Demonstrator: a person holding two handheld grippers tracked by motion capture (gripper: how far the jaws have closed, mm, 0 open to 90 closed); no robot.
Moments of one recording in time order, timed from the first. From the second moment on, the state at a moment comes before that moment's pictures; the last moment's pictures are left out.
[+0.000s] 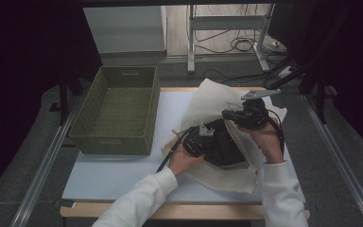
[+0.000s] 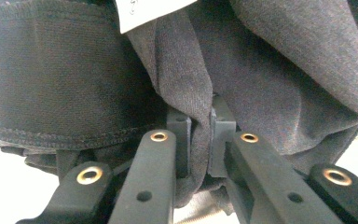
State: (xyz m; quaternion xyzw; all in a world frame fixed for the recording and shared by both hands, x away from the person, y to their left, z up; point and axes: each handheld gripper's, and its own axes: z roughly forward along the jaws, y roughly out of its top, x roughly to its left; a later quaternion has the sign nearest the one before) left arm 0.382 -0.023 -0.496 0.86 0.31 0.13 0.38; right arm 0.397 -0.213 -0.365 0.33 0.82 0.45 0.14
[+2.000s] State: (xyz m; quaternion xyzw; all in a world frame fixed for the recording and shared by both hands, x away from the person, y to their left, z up) left arm 0.333 0.006 -0.475 0.82 0.27 0.13 0.49; right arm 0.399 -0.217 -0.366 0.33 0.82 0.45 0.13
